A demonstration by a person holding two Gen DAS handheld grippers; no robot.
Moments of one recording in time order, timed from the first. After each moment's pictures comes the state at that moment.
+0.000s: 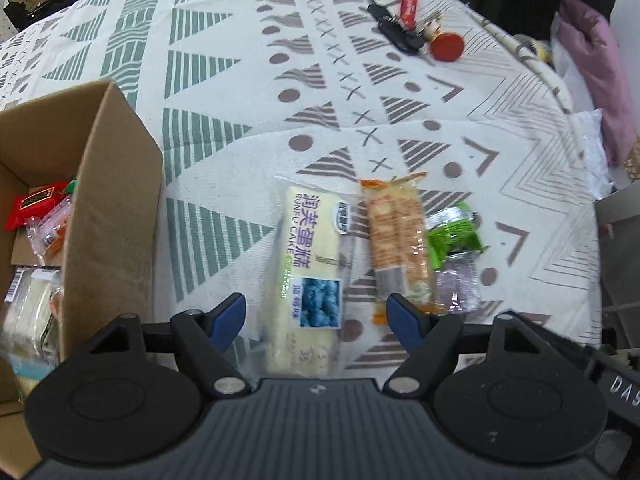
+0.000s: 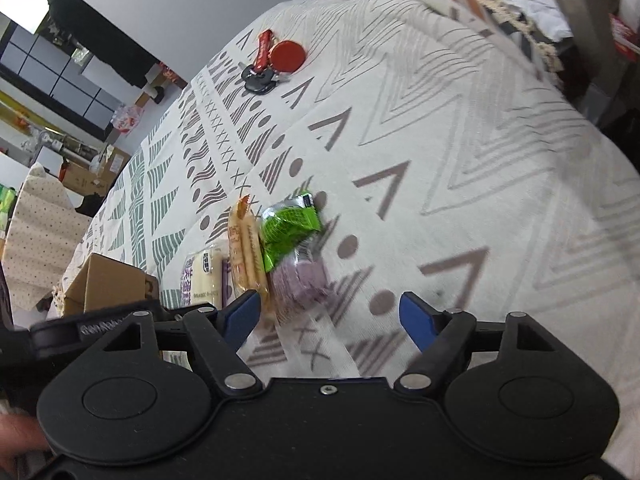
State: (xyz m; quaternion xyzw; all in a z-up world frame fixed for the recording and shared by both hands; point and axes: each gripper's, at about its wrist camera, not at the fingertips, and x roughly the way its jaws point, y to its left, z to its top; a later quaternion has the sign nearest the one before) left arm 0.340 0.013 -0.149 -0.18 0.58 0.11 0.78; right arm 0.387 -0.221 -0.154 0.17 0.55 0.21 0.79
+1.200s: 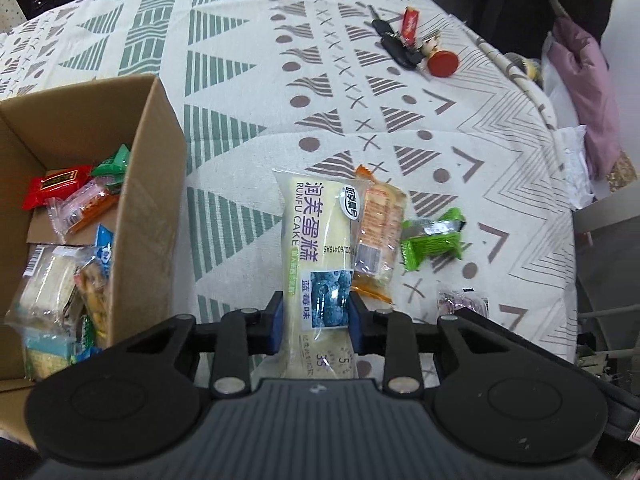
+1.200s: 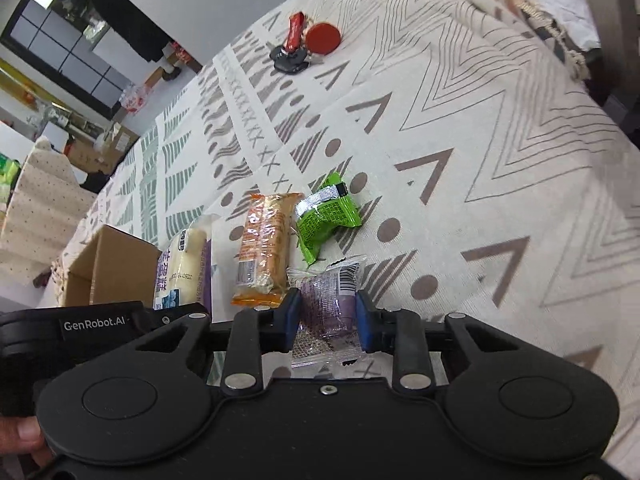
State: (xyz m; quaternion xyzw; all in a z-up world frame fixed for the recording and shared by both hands) left arm 0.314 0.023 -0.119 -0.21 0.57 0.10 0.79; right arm 0.368 -0.205 -0.137 0.15 0.55 0.23 0.79
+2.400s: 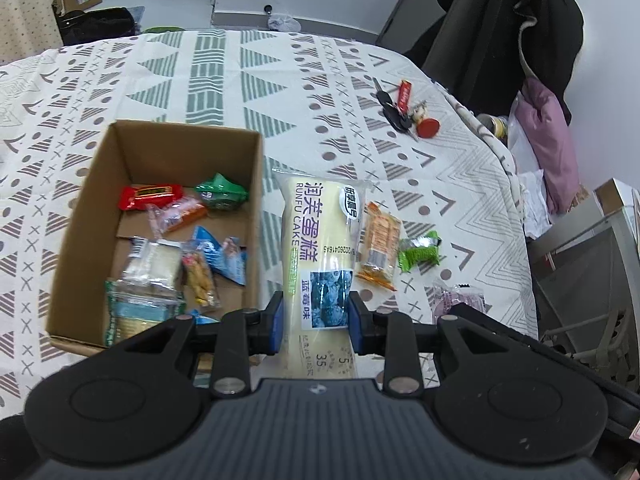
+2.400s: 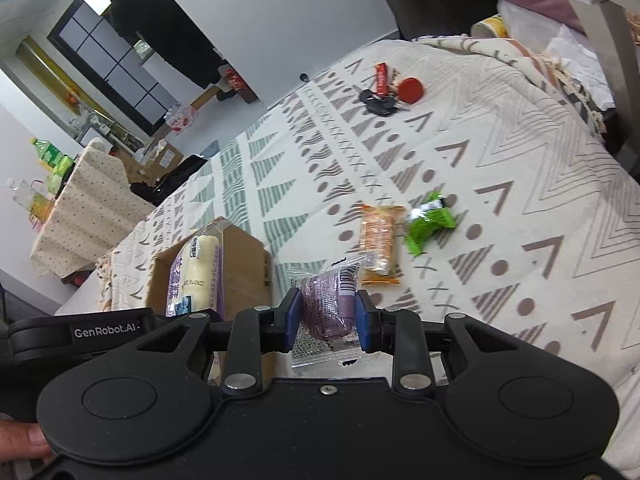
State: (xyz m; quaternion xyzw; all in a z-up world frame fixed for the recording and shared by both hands) left arm 0.227 0.065 -0.041 -0.23 0.50 0.11 0.83; right arm 0.295 -0.164 -0.055 0.14 0.48 0.27 0.82
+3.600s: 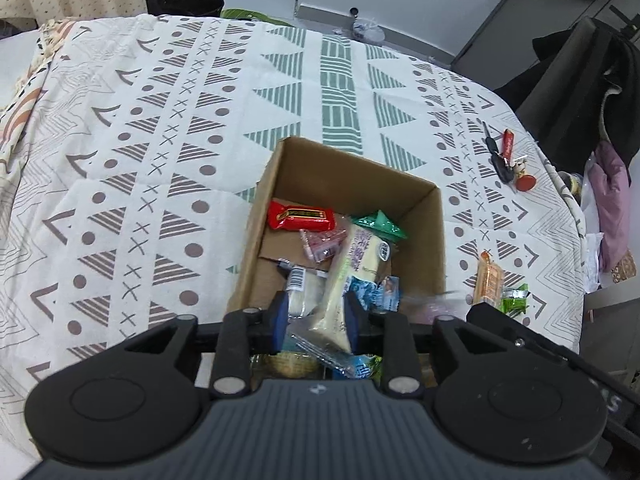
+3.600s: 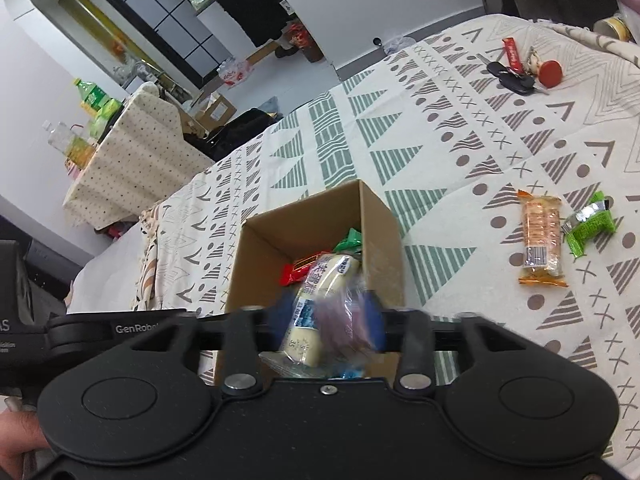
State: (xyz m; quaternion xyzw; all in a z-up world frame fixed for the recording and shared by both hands) left arm 0.193 0.193 -0.050 -0.28 0.51 0.18 0.80; right arm 0.282 -0.033 -0.046 0.11 0.50 0.35 0.79
